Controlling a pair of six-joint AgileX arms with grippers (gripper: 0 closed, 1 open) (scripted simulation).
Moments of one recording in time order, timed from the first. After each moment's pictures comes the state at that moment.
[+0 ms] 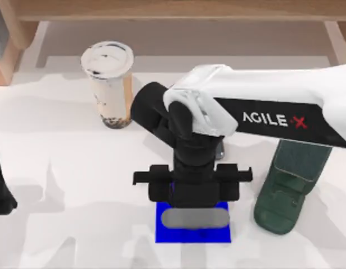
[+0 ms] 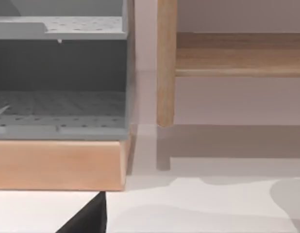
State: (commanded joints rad) left arm 0.00 0.00 0.00 0.00 0.00 0.00; right arm 0.83 2.17 1.59 -1.01 -0.01 -2.30
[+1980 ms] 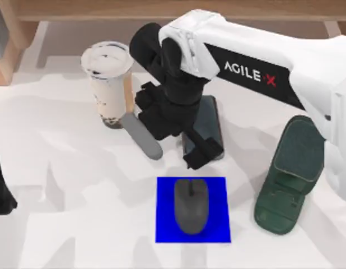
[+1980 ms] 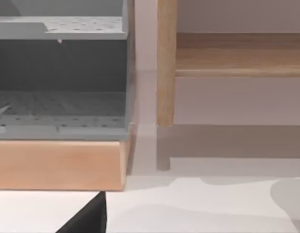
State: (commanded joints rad) left arm 0.00 0.00 0.00 0.00 0.00 0.00; right arm 0.70 2.45 2.11 -1.15 -0.03 -1.49
